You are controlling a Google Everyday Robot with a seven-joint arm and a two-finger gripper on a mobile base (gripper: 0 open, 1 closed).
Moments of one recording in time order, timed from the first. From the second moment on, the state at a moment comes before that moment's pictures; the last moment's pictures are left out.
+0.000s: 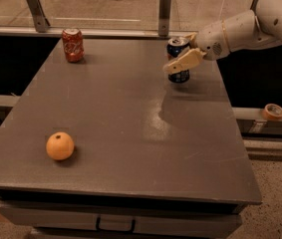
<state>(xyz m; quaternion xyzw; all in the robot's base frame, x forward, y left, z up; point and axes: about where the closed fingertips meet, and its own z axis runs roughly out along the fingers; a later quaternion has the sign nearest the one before) 0.670 -0.101 0.904 -0.54 0.67 0.29 0.41</state>
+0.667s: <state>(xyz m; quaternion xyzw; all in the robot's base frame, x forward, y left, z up) 0.666 -0.104 0.957 -0.54 0.64 0.29 0.45</state>
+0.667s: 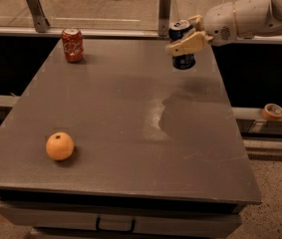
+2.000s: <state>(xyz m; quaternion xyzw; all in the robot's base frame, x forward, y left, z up) 0.721 0.047 0.966 -0.55 0.57 0.35 0.50</state>
